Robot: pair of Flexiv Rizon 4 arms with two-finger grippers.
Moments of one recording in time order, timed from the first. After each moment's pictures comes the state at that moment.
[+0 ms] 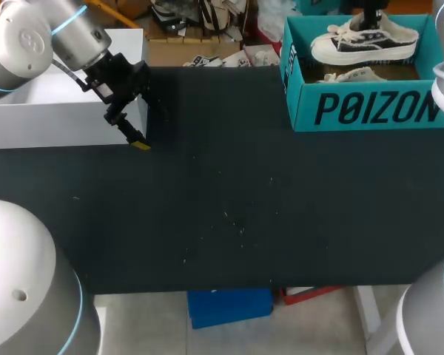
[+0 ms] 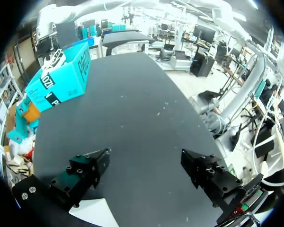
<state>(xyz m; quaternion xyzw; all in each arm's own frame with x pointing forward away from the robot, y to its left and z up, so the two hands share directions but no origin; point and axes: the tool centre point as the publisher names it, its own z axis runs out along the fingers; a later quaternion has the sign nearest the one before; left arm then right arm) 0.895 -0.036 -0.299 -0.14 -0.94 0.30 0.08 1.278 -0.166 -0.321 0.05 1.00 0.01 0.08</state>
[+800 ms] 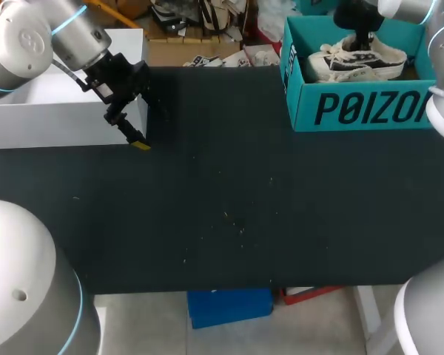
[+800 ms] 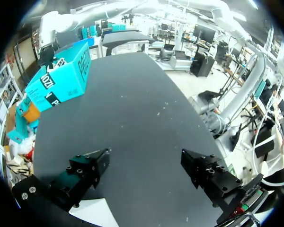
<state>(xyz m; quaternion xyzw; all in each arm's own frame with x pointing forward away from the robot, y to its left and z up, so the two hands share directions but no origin) 0.895 -0.036 -0.299 -0.14 -0.94 0.30 0.08 1.272 -0.152 -0.377 0.04 0.99 0.04 0.09</state>
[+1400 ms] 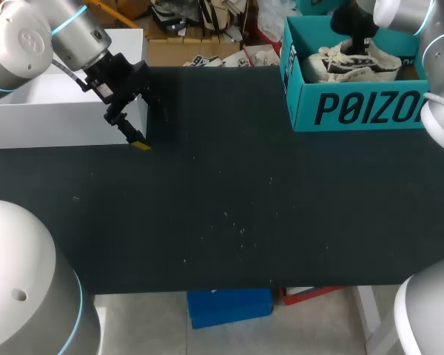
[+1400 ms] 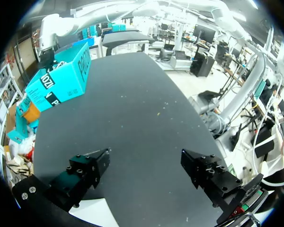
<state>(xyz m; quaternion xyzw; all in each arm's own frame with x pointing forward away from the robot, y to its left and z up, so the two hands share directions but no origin) 0.895 -0.036 -0.299 -0.14 -0.94 0.30 0.08 1.282 -0.146 -0.391 0.04 0.99 0.05 0.11</state>
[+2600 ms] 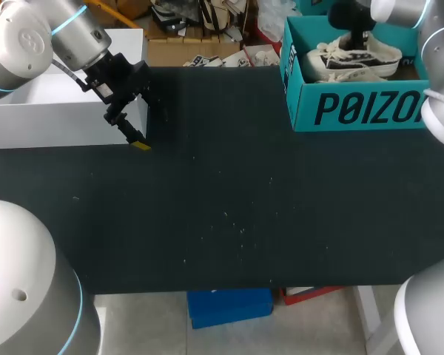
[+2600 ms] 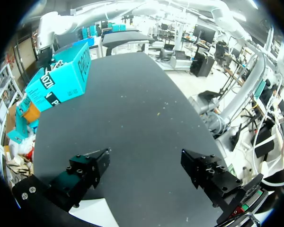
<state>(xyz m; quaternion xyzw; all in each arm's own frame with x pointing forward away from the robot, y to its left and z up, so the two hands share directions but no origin) 0.895 -0.036 -0.299 -0.14 -0.94 0.30 0.08 1.288 -0.143 -0.378 0.03 0.99 0.03 0.12</state>
